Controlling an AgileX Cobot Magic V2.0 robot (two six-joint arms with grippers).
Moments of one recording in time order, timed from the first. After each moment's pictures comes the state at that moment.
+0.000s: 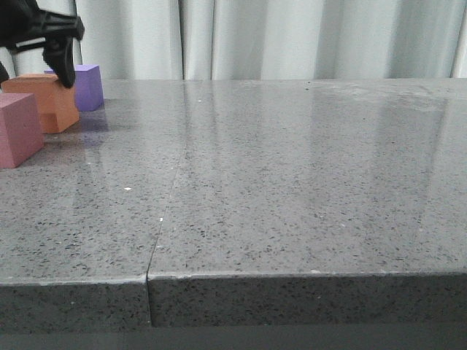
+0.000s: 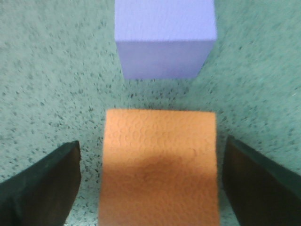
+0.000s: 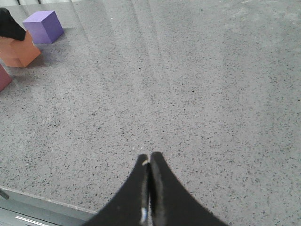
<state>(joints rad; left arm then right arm) -0.19 1.73 -1.42 0.24 0.67 -0.39 0.45 0.29 -0.52 -0.10 0.65 0.33</state>
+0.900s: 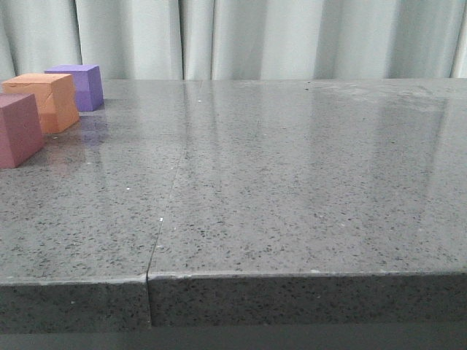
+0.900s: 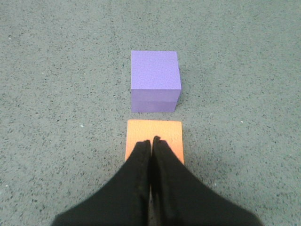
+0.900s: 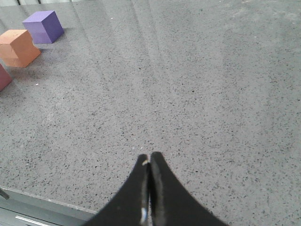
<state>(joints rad) -0.19 1.38 -1.27 0.24 0.63 -0.39 0.45 0.29 -0.52 -0.10 0.65 0.33</state>
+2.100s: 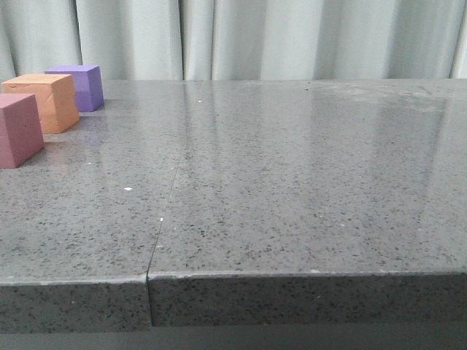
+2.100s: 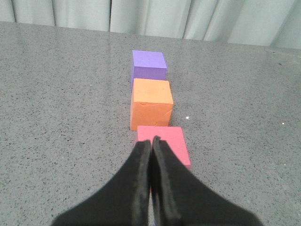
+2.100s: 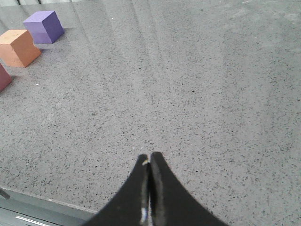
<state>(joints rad) -0.19 0.56 -0.59 0.22 0.42 -0.39 0.45 0.29 -0.52 -0.10 0.65 0.33</state>
